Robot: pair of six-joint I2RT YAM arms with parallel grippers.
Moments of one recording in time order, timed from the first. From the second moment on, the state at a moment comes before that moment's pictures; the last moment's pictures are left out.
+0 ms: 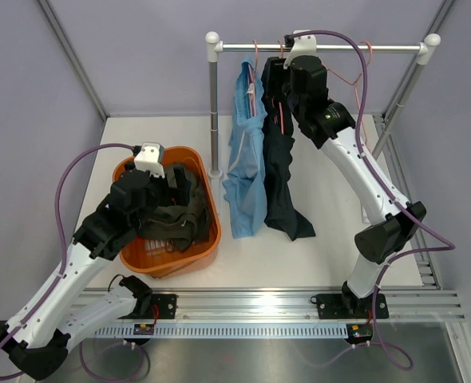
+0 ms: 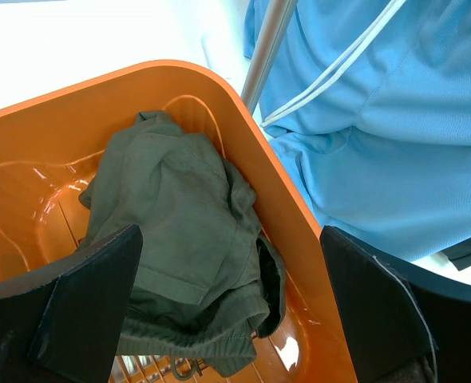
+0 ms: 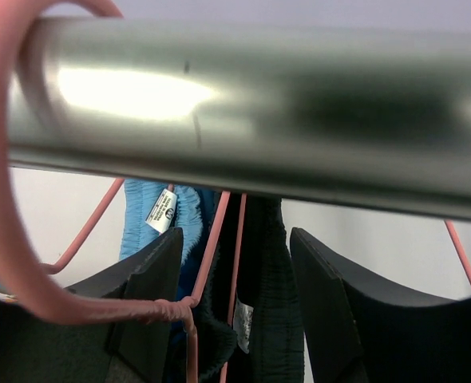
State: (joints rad) left arm -0.60 0.81 1.01 -0.58 -0.31 -0.26; right arm 0.53 1.76 2.04 -0.41 0.36 0.12
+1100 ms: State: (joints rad) left arm -0.60 0.81 1.01 -0.58 -0.31 -0.26; right arm 0.53 1.61 2.04 -0.49 0.41 0.08
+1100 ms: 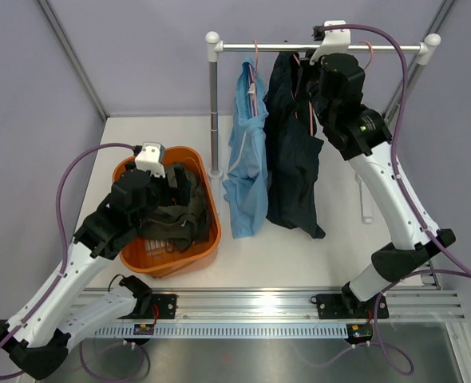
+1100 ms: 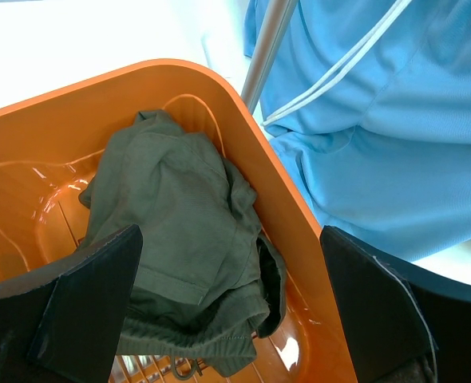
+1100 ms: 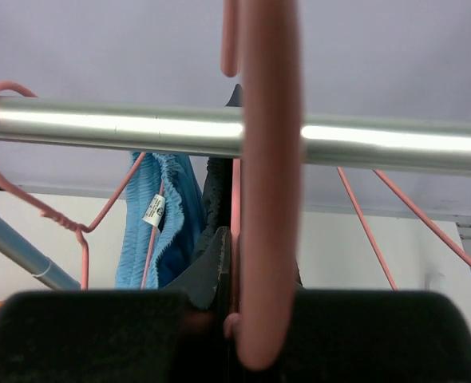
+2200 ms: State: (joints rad) left arm -1.08 1.40 1.57 -0.29 -0.28 -0.32; right arm 0.54 0.93 1.51 -0.93 0.33 0.32
